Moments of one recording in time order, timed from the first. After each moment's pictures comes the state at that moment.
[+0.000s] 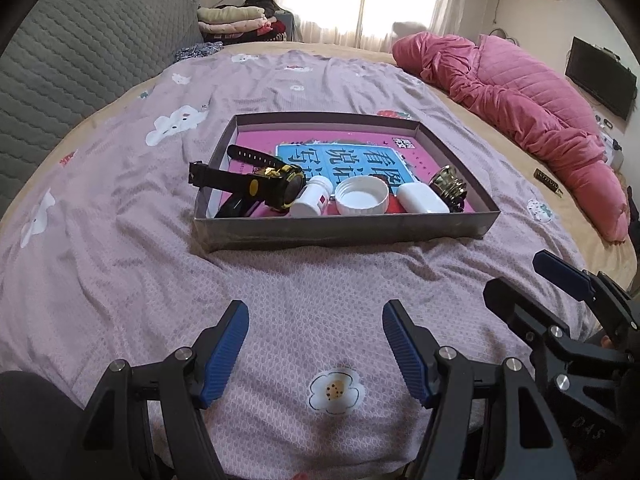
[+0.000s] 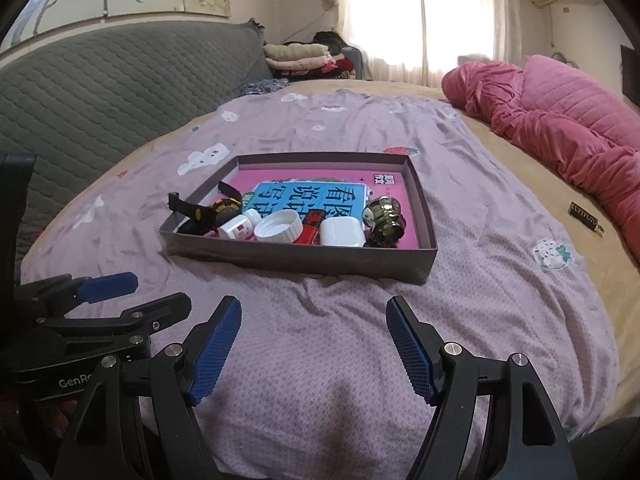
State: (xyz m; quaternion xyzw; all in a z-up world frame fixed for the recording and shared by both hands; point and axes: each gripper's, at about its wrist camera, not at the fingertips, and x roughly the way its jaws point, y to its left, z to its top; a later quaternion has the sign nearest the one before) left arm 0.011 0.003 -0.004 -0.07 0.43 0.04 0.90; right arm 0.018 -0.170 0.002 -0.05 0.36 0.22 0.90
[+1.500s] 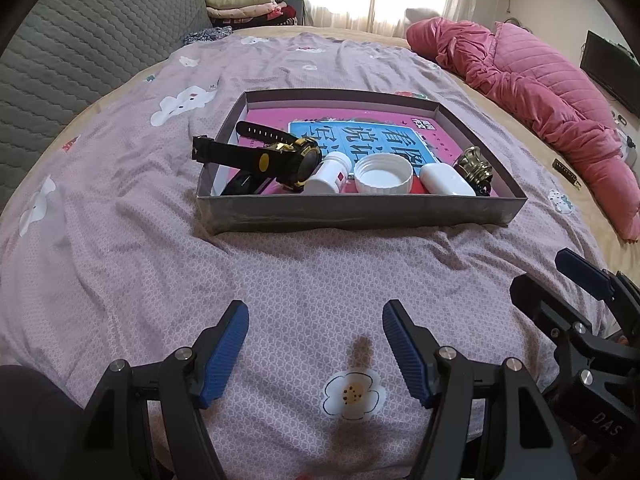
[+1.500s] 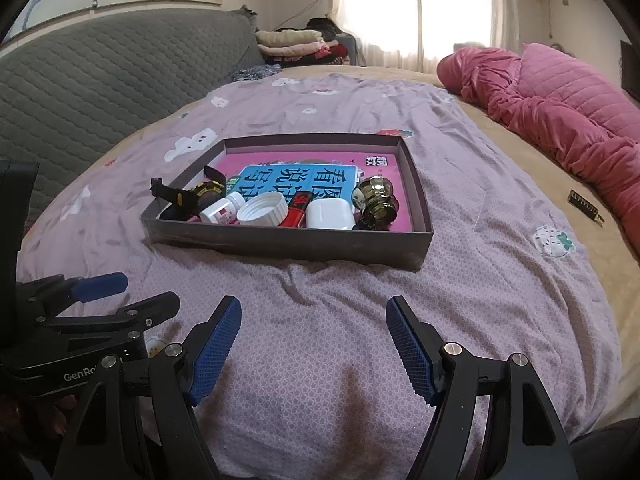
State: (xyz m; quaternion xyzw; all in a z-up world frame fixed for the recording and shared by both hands) left arm 0.019 0.010 -0.023 -0.07 0.46 0.06 0.89; right arm 0.027 -0.172 -0.010 -0.06 0.38 0.21 0.90
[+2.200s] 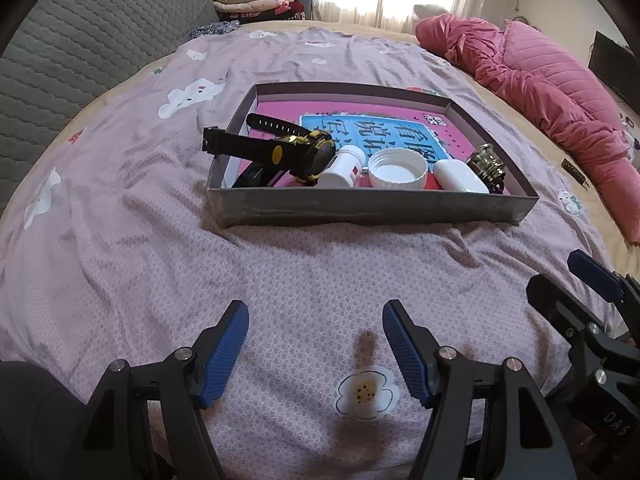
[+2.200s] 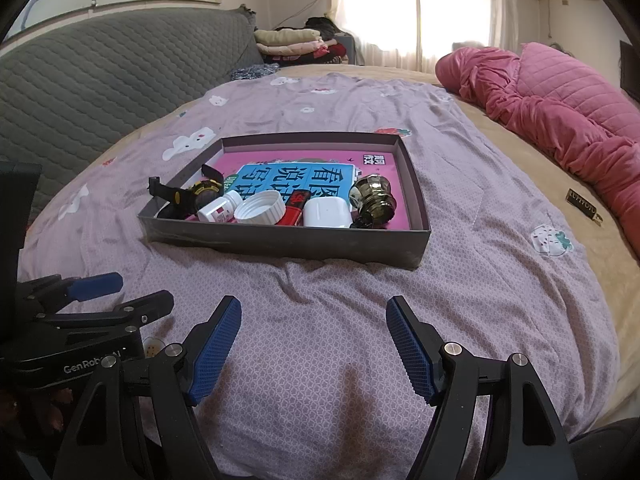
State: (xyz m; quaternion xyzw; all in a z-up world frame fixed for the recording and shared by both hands) left arm 0.023 0.018 -0.027 -0.07 0.47 0.07 0.88; right arm 0.027 -0.172 -0.010 -0.06 0.38 0.21 0.90
